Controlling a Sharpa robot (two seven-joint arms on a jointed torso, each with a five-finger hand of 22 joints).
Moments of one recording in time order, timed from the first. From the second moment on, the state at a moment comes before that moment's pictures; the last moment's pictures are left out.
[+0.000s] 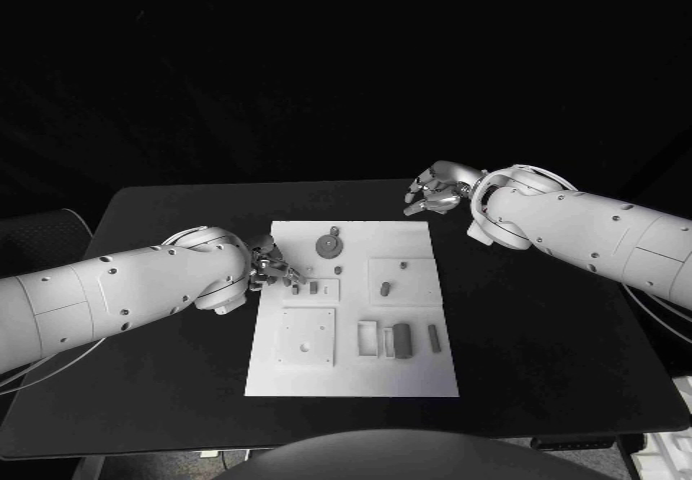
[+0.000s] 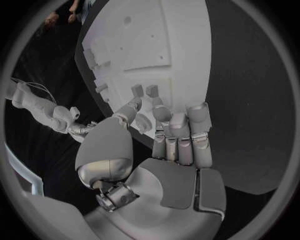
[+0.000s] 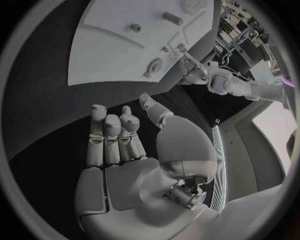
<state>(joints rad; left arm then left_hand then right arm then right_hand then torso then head) 1.23 -0.70 -0.24 1.33 -1.02 -0.11 -0.47 0.83 -0.20 0.48 -0.12 0.05 1.14 0.02 0.32 0.88 1.27 -0.09 0.98 0.77 1.23 -0.19 1.26 0.93 0.04 1.31 -0.26 0.79 1.31 1.25 -0.60 -0.08 1.02 -1.16 -0.15 0.06 1.04 -0.07 0.50 -0.26 0.05 0.88 0.14 0.24 0.55 1.12 0.03 1.27 0.88 1.07 -0.06 1.39 0.97 0.25 1.01 0.03 0.94 1.31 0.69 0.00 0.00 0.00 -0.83</state>
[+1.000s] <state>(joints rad) 1.22 -0.75 -0.24 1.36 -0.95 -0.09 -0.38 0.87 -0.07 0.45 -0.28 0.05 1.06 0.05 0.25 0.83 1.22 -0.05 0.95 0.75 1.17 -0.16 1.22 0.91 0.03 1.26 -0.25 0.75 1.31 1.24 -0.60 -0.08 1.02 -1.16 -0.15 0.06 1.04 -0.07 0.50 -0.26 0.05 0.88 0.14 0.24 0.55 1.12 0.03 1.27 0.88 1.07 -0.06 1.39 0.97 0.25 1.01 0.03 0.94 1.31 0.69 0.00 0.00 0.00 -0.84</state>
